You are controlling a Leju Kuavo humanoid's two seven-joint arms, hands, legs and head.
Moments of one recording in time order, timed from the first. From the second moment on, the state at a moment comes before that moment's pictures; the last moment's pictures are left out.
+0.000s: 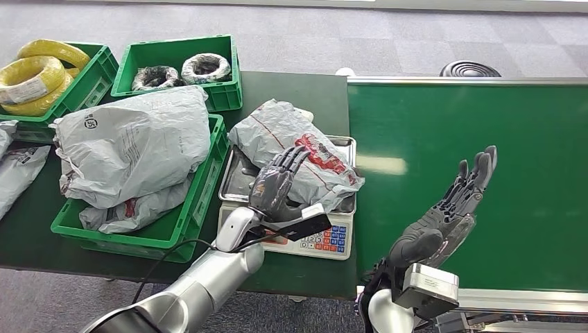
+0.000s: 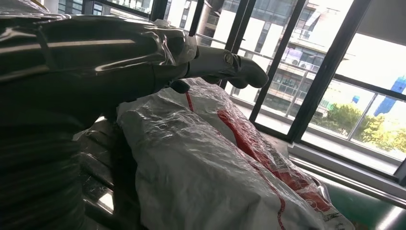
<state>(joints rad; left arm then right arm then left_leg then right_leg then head) -0.73 -0.35 -0.53 -0.47 -0.85 0.65 -0.32 -0.01 0.36 0.24 -1.67 0.56 -0.70 -0.70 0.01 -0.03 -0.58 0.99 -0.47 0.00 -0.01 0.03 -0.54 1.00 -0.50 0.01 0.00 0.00</state>
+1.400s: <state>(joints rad) -0.72 -0.34 -0.39 -0.56 -0.60 0.60 -0.53 -0.01 0.36 0.24 -1.67 0.56 -0.70 -0.70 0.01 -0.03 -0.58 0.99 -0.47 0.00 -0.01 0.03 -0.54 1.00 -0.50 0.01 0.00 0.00</state>
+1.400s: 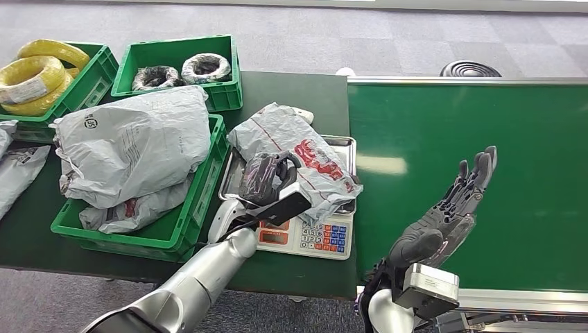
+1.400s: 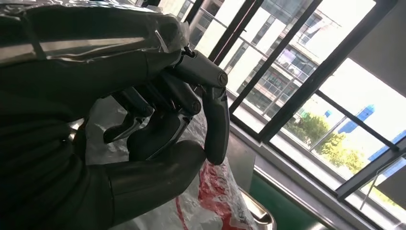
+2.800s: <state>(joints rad) -0.68 -0.33 -0.52 -0.41 -0.94 0.56 -0.25 -0.02 0.36 0.25 -1.66 0.55 -0.70 -0.70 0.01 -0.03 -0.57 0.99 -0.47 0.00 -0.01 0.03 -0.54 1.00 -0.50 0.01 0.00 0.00</state>
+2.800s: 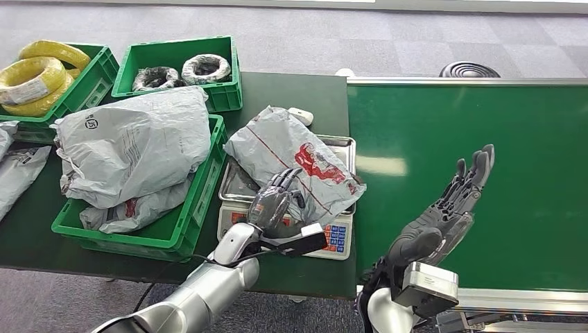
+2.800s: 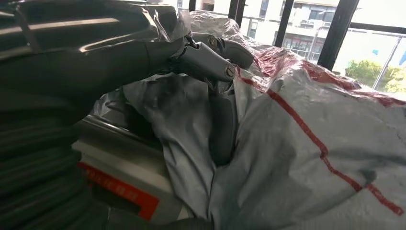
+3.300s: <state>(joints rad) -0.68 -0.33 -0.52 -0.40 -0.92 0.59 -0.29 -0.03 0.36 0.25 -1.65 0.55 -0.70 -0.70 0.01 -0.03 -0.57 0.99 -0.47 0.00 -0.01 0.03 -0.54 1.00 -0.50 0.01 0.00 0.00</state>
